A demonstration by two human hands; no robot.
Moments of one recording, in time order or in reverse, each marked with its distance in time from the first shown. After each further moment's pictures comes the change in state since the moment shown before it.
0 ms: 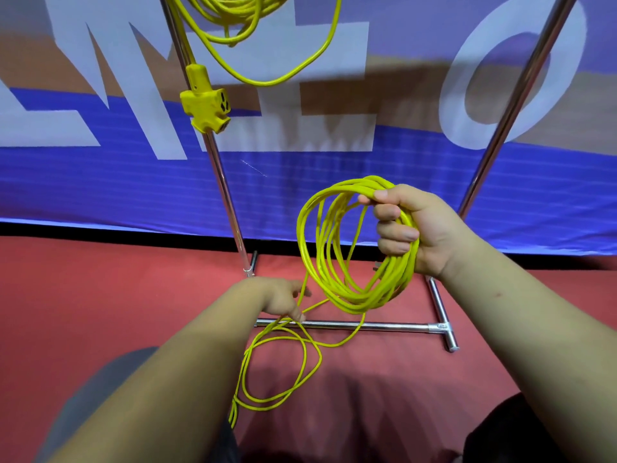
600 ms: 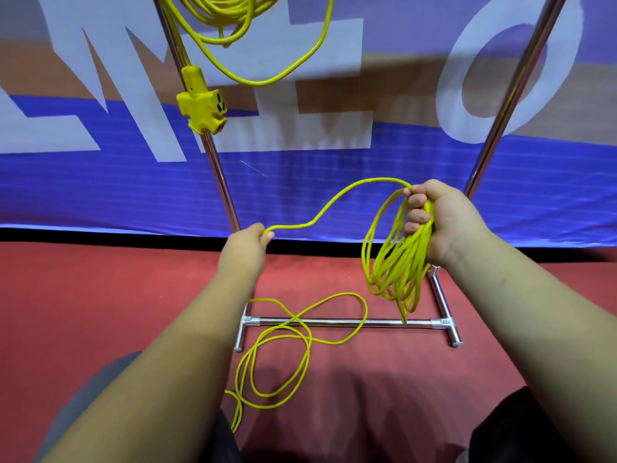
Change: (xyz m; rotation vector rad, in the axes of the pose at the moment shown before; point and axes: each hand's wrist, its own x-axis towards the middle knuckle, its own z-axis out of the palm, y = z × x) left_hand -0.013 -0.030 -0.038 -0.238 0.994 -0.064; right_hand 0.015 -0.004 -0.043 0.162 0.516 -0.091
